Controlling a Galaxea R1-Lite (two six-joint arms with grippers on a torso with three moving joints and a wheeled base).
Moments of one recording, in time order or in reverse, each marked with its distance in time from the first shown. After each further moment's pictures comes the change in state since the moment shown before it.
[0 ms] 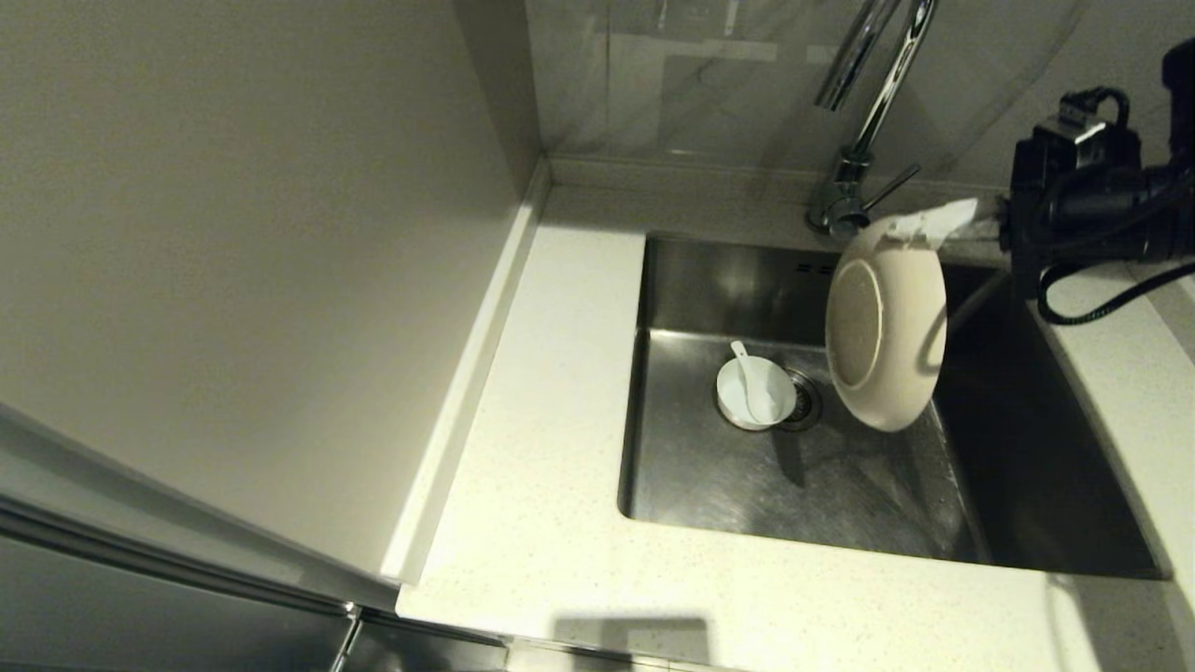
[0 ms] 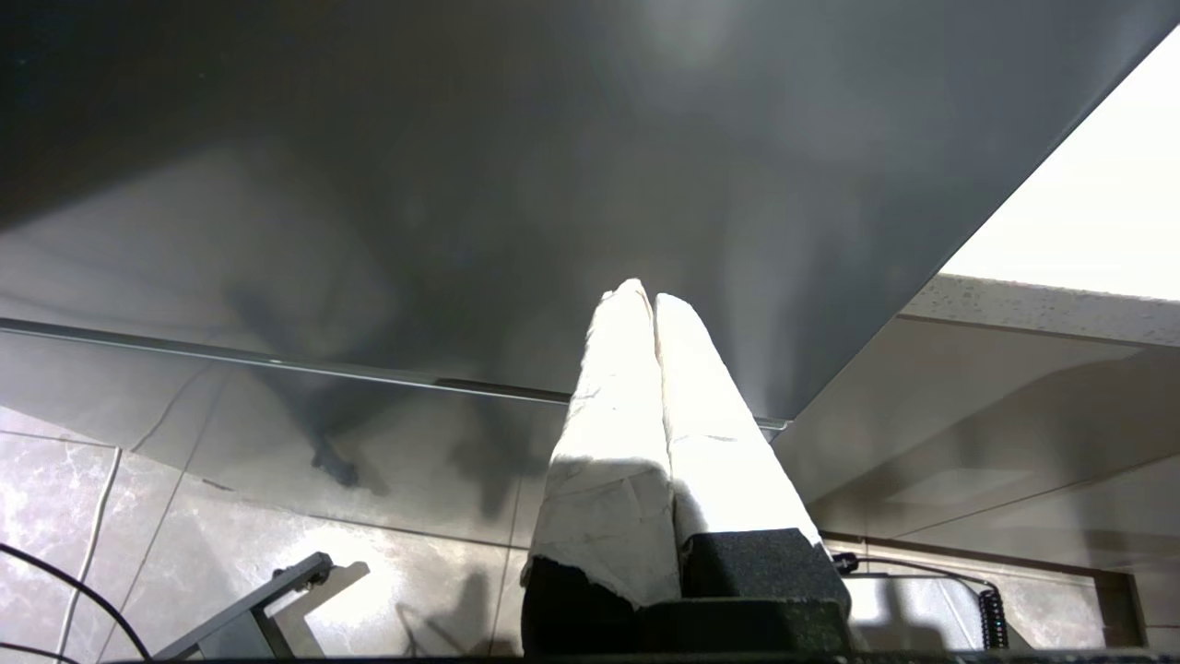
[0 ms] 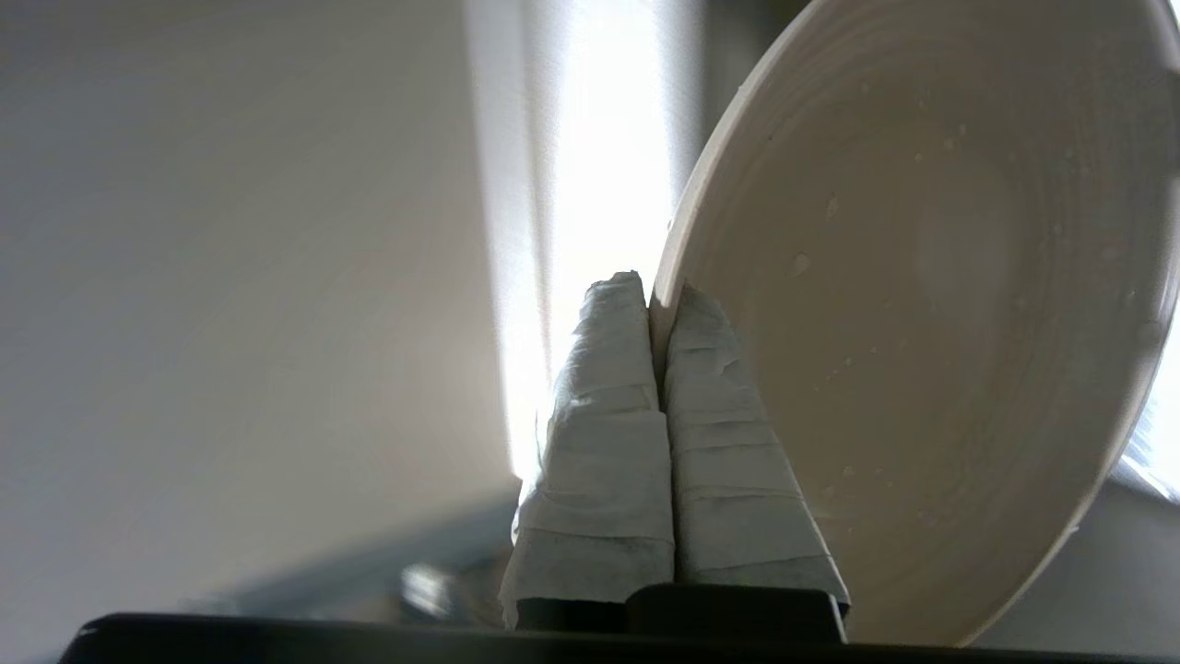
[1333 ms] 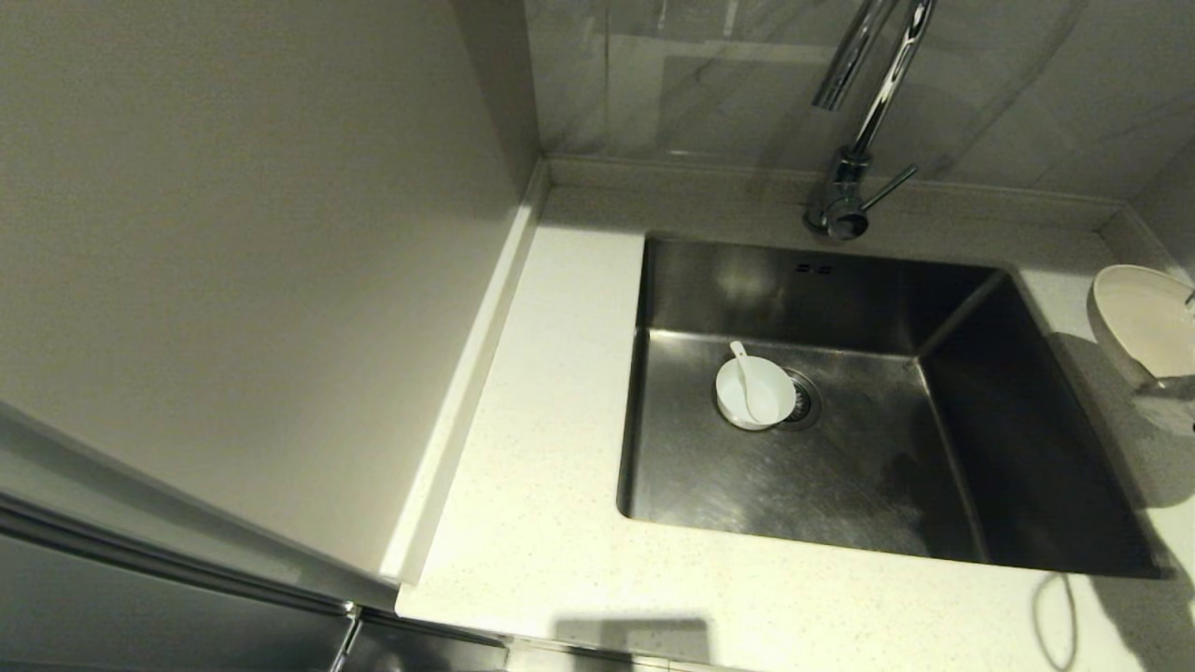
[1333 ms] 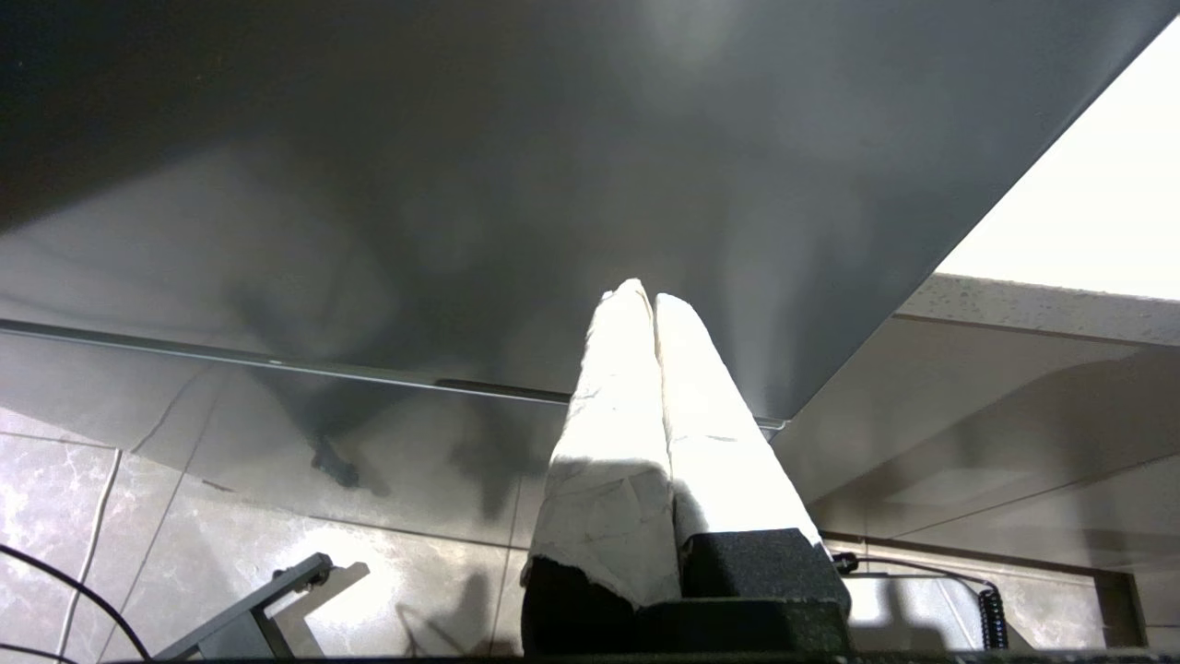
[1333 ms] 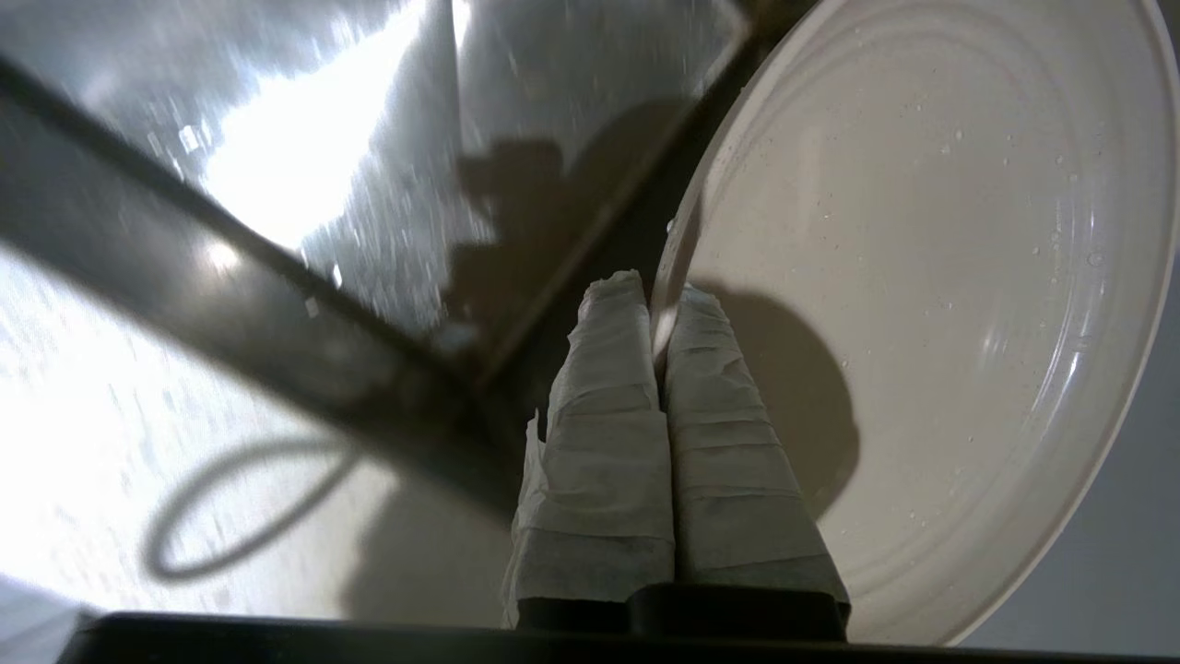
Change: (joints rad) left arm 0.000 0.000 0.000 0.000 0.000 0.000; right arm -0.219 -0.463 0.617 -0.047 -0.622 -1.440
